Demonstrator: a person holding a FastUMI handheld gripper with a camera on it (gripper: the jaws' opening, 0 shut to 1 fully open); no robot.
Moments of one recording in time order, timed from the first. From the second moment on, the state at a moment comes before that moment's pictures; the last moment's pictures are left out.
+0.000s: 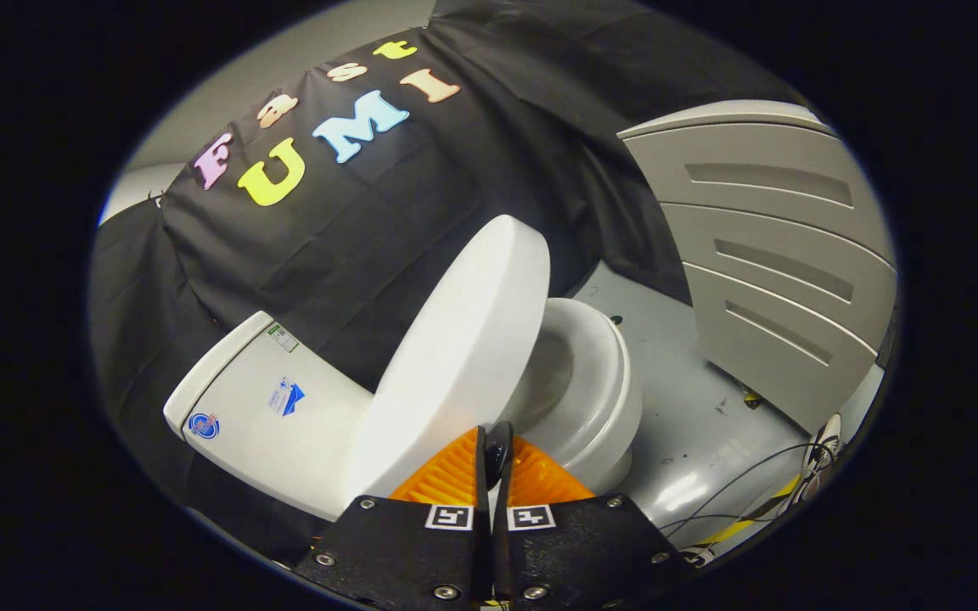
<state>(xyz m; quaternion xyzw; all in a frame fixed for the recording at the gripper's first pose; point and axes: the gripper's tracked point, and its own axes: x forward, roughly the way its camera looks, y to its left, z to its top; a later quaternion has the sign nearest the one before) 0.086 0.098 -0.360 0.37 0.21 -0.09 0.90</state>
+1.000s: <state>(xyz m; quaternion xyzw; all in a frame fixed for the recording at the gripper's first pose) 0.100 0.134 -0.283 0.18 0.20 -0.06 0.96</state>
